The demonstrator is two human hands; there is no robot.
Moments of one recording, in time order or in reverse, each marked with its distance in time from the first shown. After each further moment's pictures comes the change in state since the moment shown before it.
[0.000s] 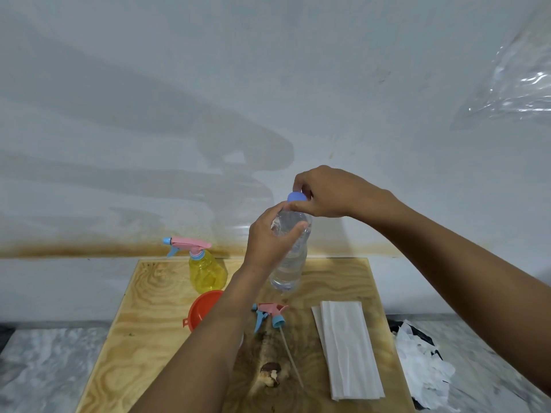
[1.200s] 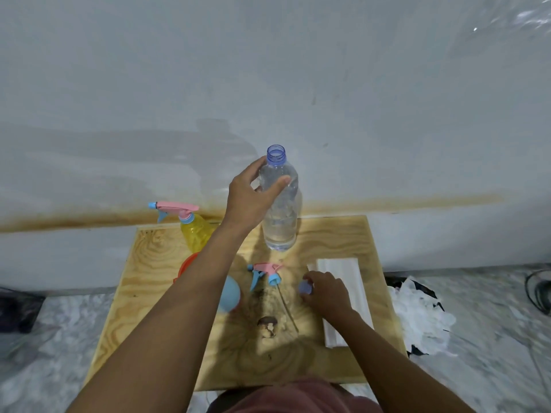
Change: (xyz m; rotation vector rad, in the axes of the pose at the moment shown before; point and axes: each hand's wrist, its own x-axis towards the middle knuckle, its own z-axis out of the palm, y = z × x) left_hand -0.001 0.005 -0.001 0.037 0.016 0.024; right_hand -0.150 -0.003 0.306 0.441 -0.150 0.497
